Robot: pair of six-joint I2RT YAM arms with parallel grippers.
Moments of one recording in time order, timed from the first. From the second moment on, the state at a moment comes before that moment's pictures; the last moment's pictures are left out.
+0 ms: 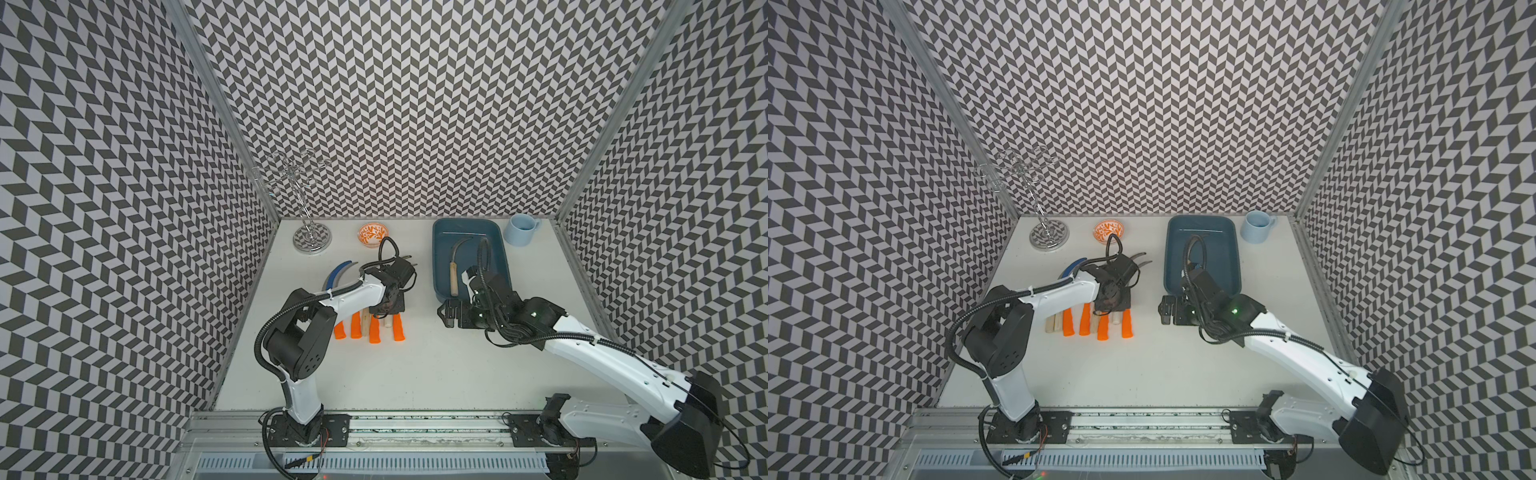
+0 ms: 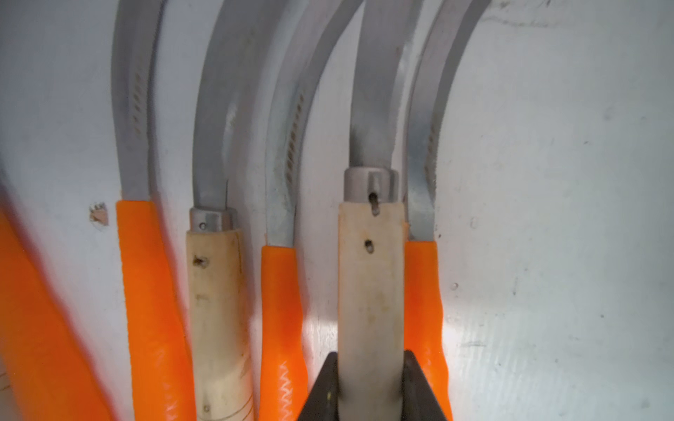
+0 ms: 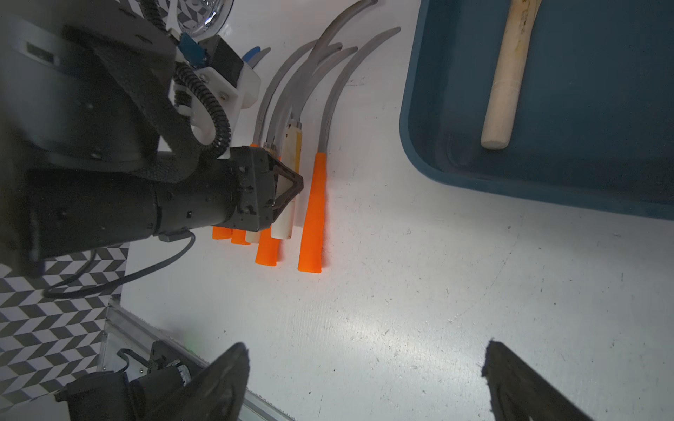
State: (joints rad) left arm -0.63 1.82 1.24 -0.73 -0.20 -0.66; right arm 0.78 1.19 1.00 -0.66 0.02 0.72
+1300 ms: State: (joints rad) left arm -0.72 2.17 2.11 -1.03 -0.16 -0.65; right arm 0.50 1.14 1.09 -0.79 -0.02 0.58
